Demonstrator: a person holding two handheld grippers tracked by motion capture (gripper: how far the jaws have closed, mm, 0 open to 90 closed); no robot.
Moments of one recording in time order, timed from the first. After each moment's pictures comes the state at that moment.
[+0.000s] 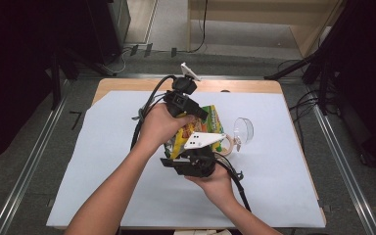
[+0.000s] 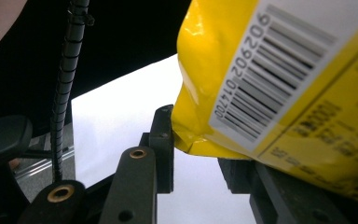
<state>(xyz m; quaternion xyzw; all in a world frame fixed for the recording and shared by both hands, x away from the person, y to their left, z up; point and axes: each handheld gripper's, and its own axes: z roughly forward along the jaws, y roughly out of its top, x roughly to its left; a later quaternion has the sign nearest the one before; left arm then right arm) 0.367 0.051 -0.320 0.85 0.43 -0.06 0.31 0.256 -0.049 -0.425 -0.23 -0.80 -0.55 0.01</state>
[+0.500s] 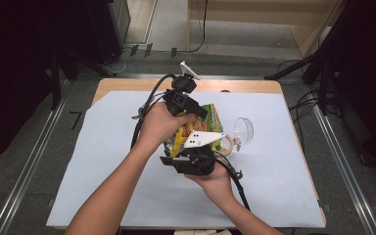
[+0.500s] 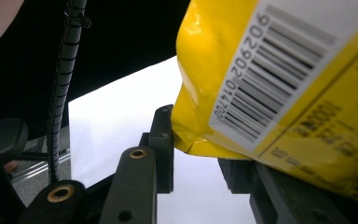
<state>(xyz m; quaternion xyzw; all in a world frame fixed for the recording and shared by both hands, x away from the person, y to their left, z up) 0.371 0.052 -0.319 0.84 0.43 -0.06 0.31 0.260 -0.048 -0.426 -0.23 -0.80 -0.55 0.00</state>
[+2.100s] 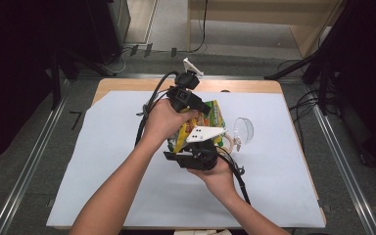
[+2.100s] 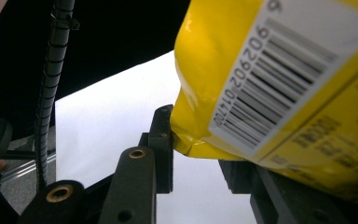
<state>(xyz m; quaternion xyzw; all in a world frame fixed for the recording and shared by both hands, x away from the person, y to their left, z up) 0.380 0.045 -0.319 0.84 0.43 -0.06 0.32 0.271 -0.053 -0.423 -0.24 -0.80 -0.55 -0.01</state>
